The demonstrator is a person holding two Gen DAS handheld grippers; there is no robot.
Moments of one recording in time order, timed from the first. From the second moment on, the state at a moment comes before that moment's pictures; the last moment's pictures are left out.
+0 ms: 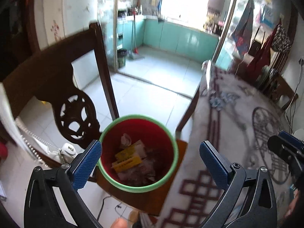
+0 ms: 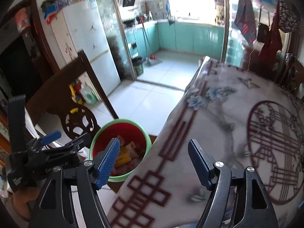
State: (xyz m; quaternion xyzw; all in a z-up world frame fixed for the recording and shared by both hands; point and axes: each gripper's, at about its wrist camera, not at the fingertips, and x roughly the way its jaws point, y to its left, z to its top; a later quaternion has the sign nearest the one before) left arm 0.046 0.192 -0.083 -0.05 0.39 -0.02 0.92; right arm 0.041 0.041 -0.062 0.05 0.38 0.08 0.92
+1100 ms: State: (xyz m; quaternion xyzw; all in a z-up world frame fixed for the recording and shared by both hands) left arm -0.058 0.062 -0.018 -0.01 0.22 -0.01 0.98; right arm -0.076 -0.102 -0.011 0.07 0.25 0.02 0.97
